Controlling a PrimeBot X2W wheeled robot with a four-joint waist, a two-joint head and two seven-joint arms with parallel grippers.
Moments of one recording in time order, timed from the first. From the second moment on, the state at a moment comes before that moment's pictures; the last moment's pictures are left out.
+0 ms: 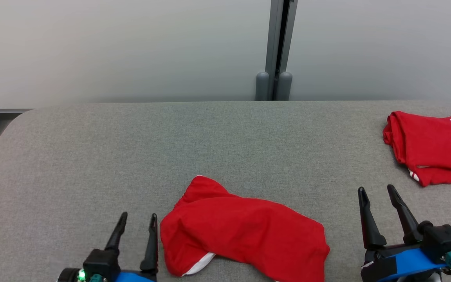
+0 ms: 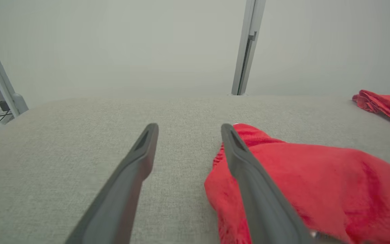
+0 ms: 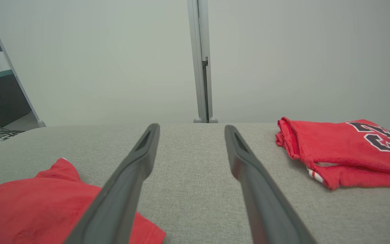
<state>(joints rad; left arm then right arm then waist) 0.01 0.05 -0.10 0.31 -0.11 -0.10 -0.26 -0.02 -0.08 -0.01 0.18 0.17 0.13 -0.26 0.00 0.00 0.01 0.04</state>
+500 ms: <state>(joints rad) 0.05 0.05 -0.26 0.53 -0.14 -0.12 -0.26 -0.03 -0.07 0.01 0.19 0.17 0.13 -0.26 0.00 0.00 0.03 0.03</state>
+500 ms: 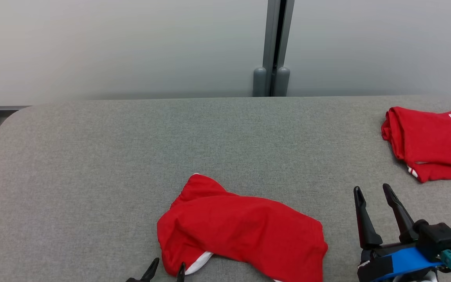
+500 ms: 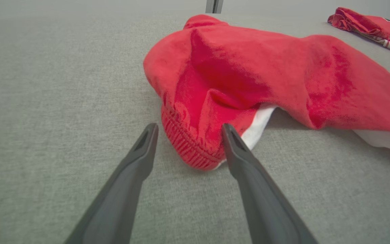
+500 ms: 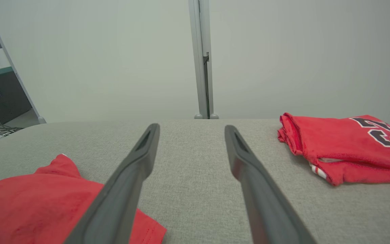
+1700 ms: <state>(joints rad) 0.00 0.15 -0.13 0.48 -0.21 -0.11 -0.26 -0.03 -0.07 0.00 0.24 0.18 0.13 -0.26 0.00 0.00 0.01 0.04</state>
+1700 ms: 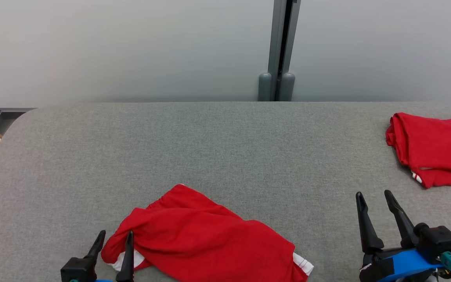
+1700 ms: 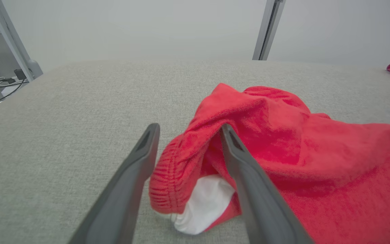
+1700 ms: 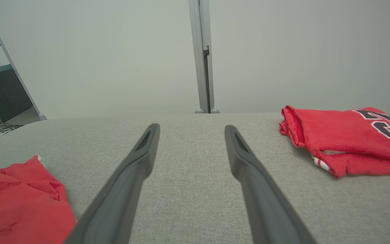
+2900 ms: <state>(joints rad) 0.00 0.09 0.02 0.18 -0.07 -0.06 -0.26 -0.03 -0.11 0.06 0.29 0.19 0.13 -0.26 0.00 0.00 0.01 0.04</state>
